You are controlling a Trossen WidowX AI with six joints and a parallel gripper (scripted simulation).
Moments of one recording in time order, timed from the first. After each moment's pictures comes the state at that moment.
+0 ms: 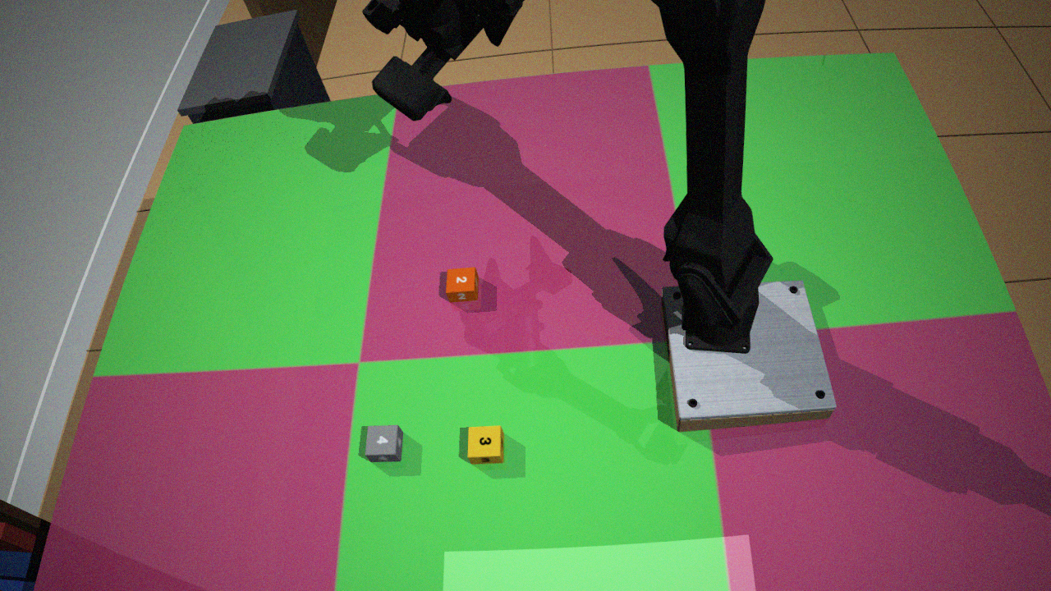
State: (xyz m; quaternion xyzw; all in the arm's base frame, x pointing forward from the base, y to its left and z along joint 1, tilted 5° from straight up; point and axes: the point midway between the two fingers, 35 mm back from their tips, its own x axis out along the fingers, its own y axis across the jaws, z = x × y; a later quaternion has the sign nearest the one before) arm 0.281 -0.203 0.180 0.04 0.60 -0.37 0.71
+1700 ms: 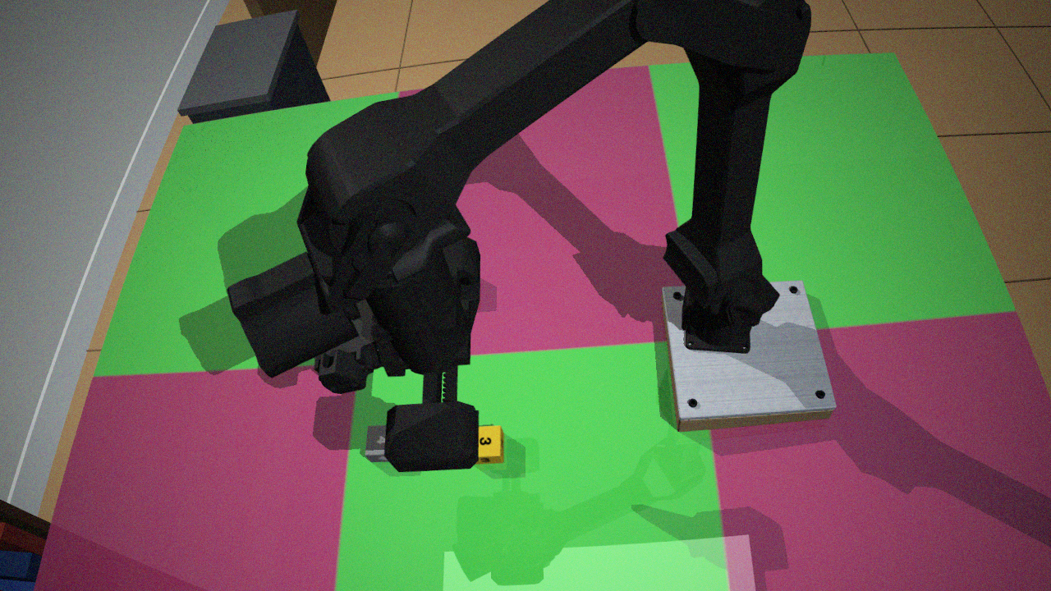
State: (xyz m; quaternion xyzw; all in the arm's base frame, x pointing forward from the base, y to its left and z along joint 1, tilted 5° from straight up) arm 0.229 0.153 0.124 -0.07 0.71 0.04 0.70
